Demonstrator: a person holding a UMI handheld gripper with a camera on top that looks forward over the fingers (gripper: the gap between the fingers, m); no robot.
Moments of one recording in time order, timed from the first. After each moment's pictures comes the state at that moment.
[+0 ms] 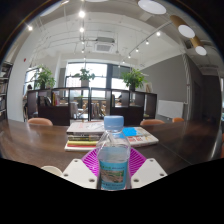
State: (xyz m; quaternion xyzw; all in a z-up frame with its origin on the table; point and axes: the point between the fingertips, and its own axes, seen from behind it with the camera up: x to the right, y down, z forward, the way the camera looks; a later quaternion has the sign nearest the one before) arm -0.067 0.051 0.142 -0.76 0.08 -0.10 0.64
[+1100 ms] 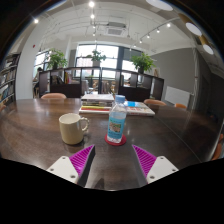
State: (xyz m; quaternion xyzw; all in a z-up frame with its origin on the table) arm -0.088 -0.136 0.069 -0.83 0.03 -0.08 0.56
